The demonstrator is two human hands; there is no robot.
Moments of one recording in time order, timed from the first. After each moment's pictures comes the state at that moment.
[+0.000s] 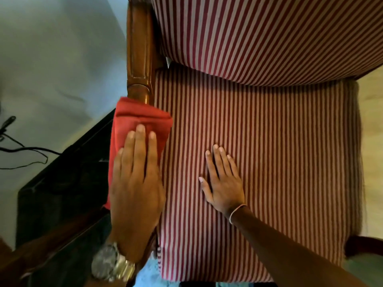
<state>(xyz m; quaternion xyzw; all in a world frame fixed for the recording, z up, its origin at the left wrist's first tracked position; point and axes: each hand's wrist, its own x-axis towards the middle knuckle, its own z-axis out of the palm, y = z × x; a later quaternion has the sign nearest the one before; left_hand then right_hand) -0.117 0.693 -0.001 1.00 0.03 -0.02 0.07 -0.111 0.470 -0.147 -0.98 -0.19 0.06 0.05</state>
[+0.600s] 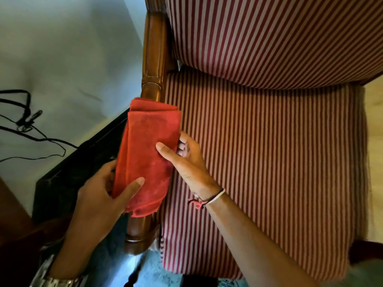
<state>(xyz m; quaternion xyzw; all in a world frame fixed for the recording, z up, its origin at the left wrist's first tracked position) -0.153 0.752 0.047 0.83 0.30 -0.13 0.44 -0.061 0.589 -0.020 -0.59 0.08 0.29 0.75</state>
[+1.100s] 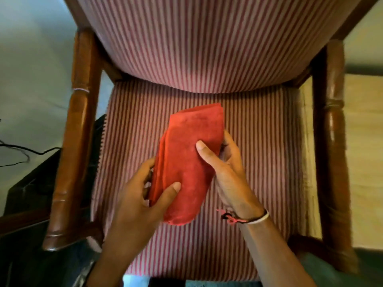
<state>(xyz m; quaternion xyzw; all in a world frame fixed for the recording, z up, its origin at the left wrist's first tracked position) -0.135 0.513 0.087 0.78 0.21 -0.11 0.58 -0.057 0.353 0.041 -0.51 0.08 0.18 0.84</state>
